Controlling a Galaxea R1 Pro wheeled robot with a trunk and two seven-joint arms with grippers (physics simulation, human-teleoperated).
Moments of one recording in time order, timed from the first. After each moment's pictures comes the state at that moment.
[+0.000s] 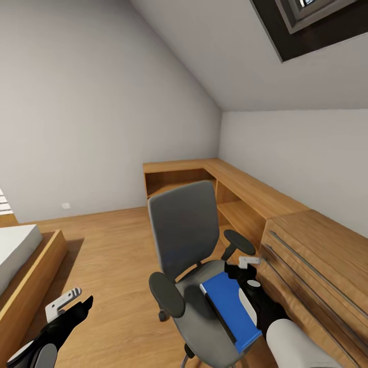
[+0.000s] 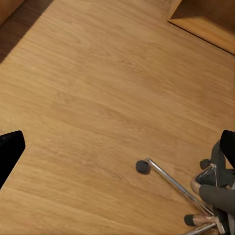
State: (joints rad) left arm -0.01 -0.05 0.31 -1.62 0.43 0.56 0.24; right arm -0.66 0.05 -0.02 -0.51 0.00 0.01 -0.15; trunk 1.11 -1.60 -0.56
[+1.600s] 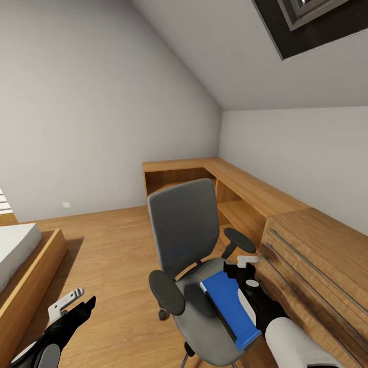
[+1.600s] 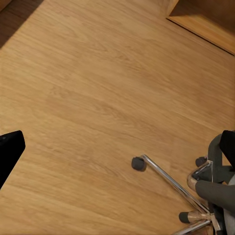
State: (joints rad) left arm -0.01 -0.07 0.32 -1.62 0.43 0.55 0.24; right arm -0.67 0.05 -0.01 -0.48 0.03 -0.02 -0.15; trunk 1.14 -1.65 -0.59
